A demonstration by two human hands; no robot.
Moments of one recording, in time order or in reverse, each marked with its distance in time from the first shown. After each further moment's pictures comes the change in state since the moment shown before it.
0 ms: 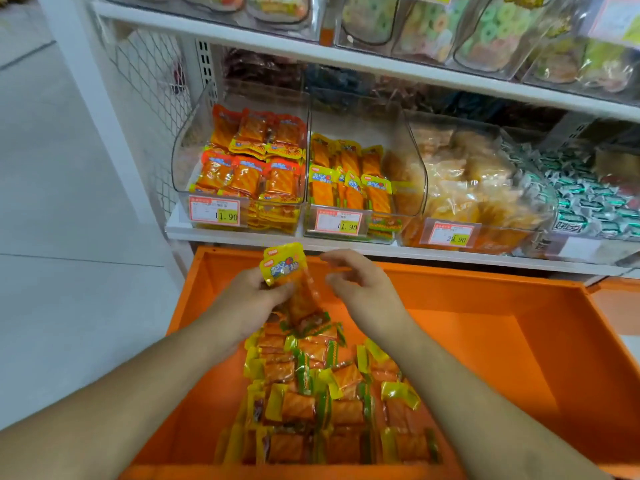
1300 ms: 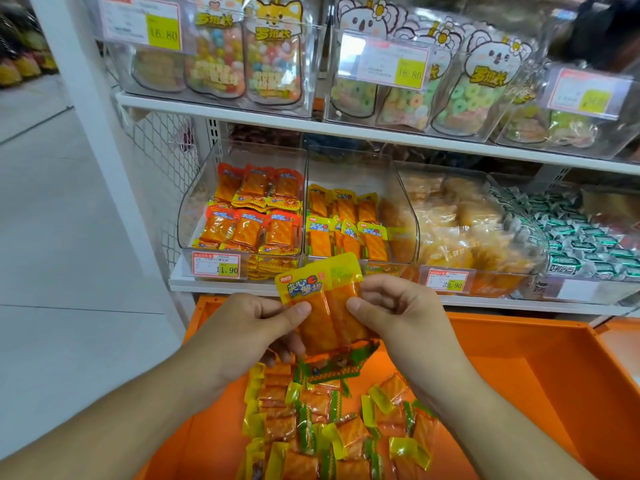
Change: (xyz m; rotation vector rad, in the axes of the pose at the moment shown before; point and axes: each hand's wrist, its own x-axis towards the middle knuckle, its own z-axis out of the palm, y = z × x) left_hand -0.046 0.085 -0.012 0.023 -0.113 0.055; right_hand -0.024 -0.069 -0.047 0.374 0.103 -0.003
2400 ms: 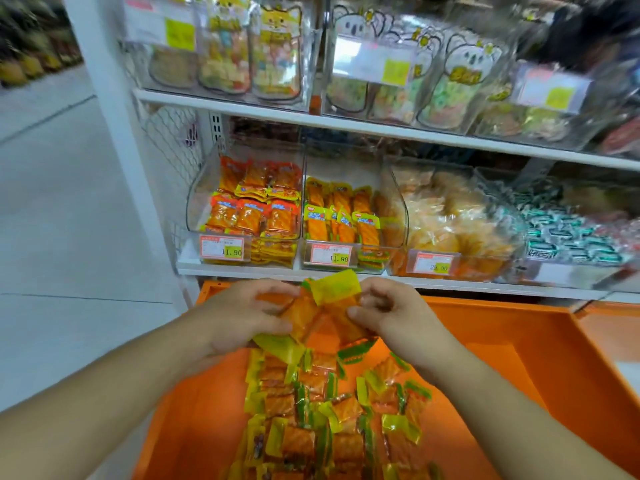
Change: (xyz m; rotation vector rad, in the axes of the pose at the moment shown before) left_hand -0.008 -0.017 -0.015 -0.011 -0.120 -0.101; right_hand -0.010 0.028 -0.024 -0.271 -0.185 0.042
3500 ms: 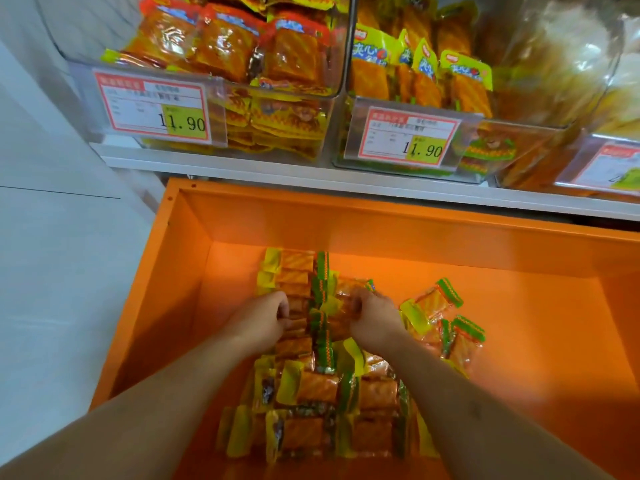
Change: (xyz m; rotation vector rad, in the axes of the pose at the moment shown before) left_hand 0.183 -0.278 0.019 0.751 0.039 -0.267; right_hand 0.084 0.285 0.116 -0.727 -0.250 0.514
